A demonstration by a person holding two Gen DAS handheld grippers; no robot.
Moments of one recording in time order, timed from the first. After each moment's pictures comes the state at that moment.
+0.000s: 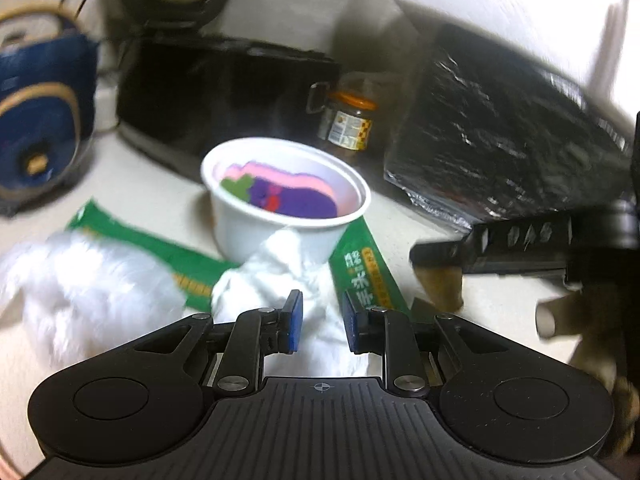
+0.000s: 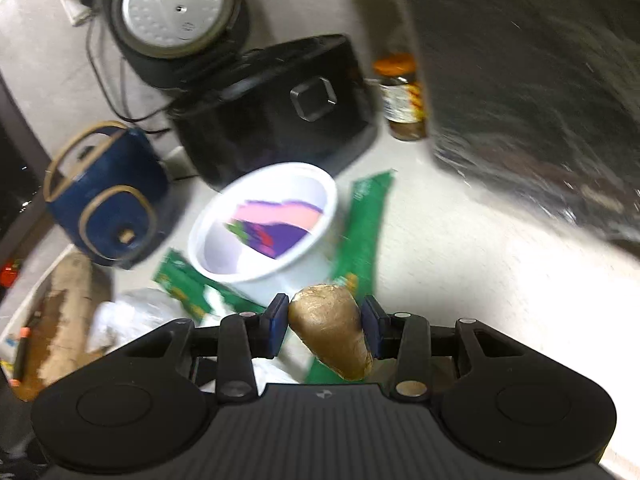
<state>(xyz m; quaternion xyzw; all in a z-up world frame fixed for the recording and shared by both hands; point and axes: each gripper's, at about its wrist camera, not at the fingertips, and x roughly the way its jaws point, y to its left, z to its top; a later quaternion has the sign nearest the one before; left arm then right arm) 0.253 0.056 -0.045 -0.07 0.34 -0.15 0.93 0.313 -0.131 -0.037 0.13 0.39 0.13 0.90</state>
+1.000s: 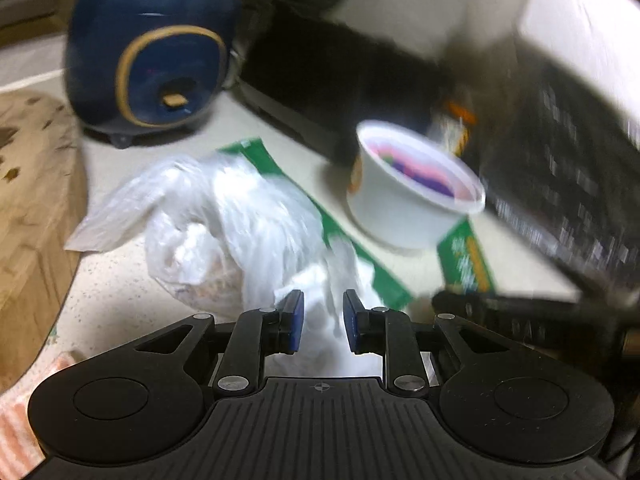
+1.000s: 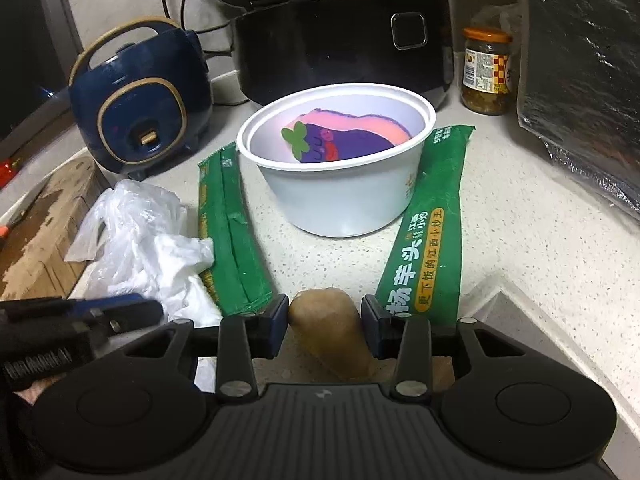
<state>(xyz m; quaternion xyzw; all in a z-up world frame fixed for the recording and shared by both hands) 0.211 0.156 -0.054 -0.16 0.37 -0.04 0.92 0.296 -0.057 -0.094 0.03 0.38 0.20 0.90</state>
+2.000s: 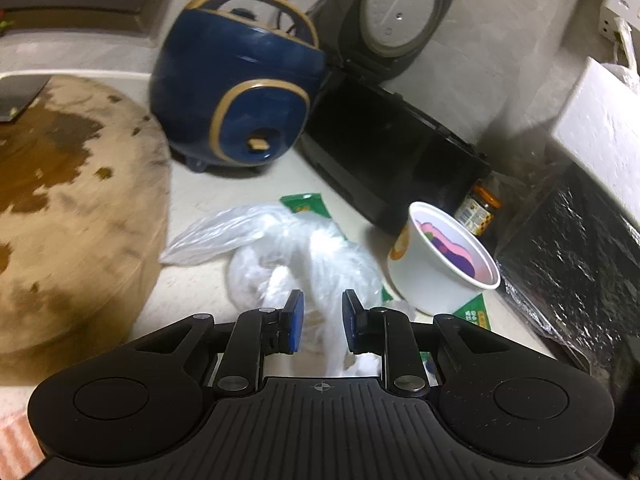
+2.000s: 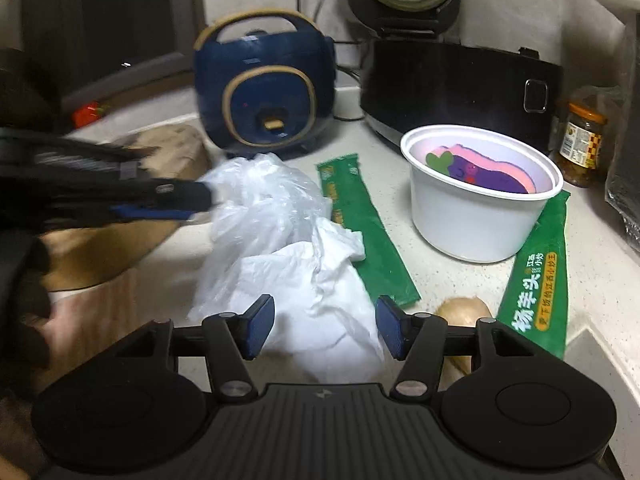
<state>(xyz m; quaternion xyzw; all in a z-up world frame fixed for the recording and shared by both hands) 0.182 0.208 -0.039 -0.24 0.31 0.01 0.92 0.249 0.007 -0.091 -0.06 0.31 0.29 0.90</state>
